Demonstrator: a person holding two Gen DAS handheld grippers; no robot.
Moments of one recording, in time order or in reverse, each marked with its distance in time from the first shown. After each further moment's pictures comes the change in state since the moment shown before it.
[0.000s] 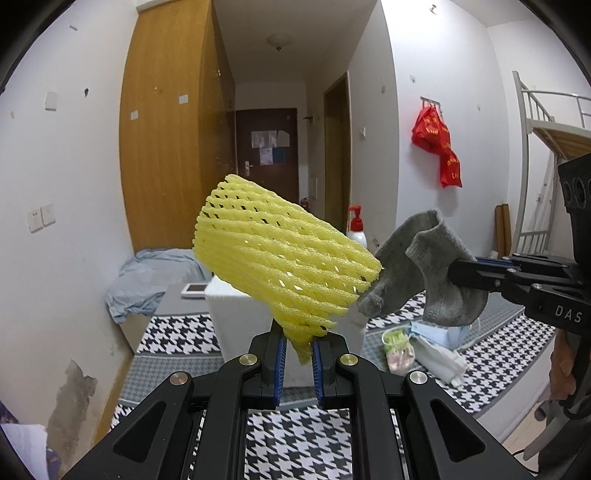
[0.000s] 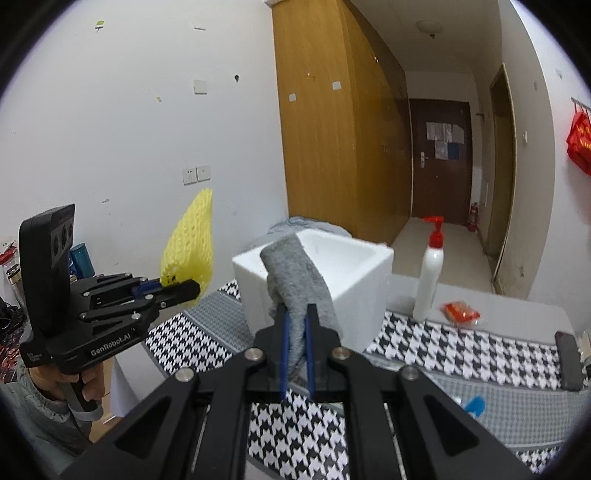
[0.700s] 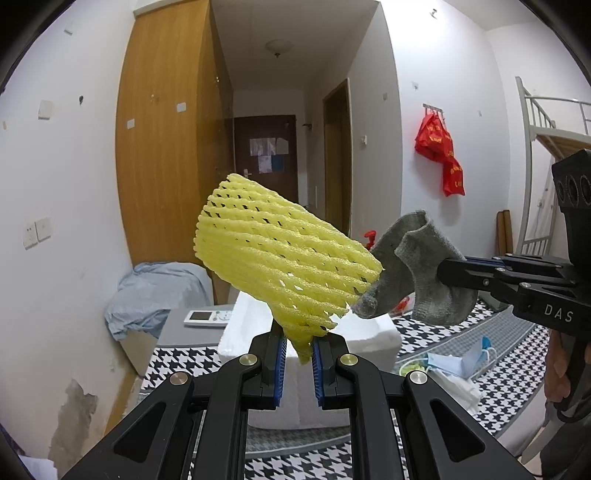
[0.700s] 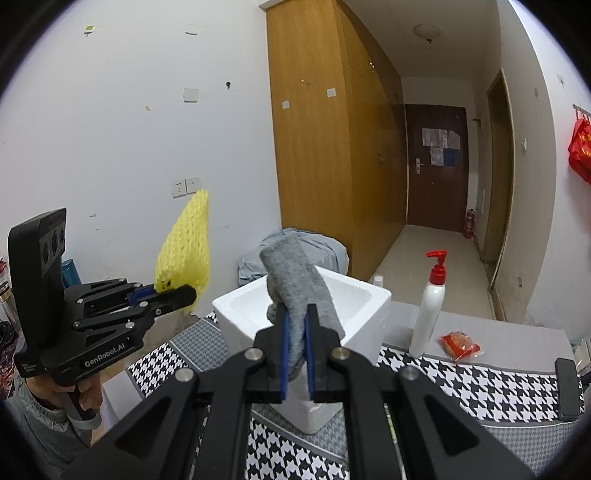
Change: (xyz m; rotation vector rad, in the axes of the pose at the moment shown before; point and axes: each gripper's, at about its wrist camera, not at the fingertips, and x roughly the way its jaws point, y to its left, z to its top) left arm 0.031 0.023 0.036 0.007 -0.025 0.001; right arm 0.039 -0.014 0.043 0.013 -0.008 -0.030
